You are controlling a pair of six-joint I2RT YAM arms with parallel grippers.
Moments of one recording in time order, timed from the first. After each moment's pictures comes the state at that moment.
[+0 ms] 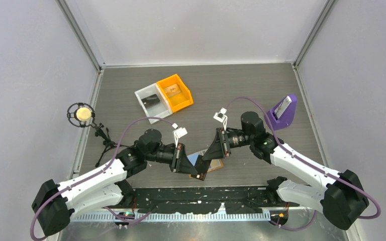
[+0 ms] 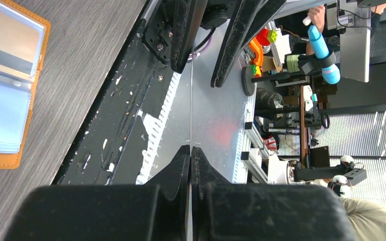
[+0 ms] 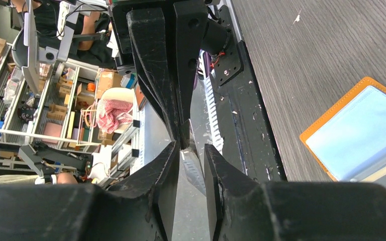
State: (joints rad) left arm -0.85 0.89 0.49 0.03 0.75 -0.80; right arm 0.64 1.05 0.60 0.12 -1.01 0.65
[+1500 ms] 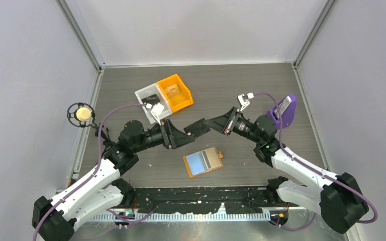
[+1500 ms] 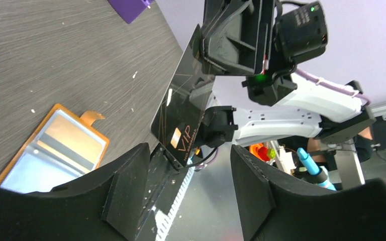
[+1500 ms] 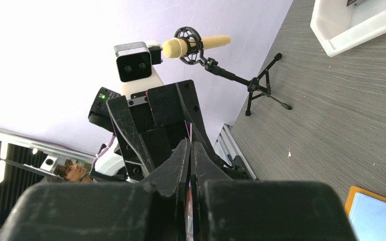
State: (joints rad) left arm -0.66 0.79 0.57 0.12 0.50 -0.91; right arm 0.57 1.03 0.50 0.68 -0.52 1.23
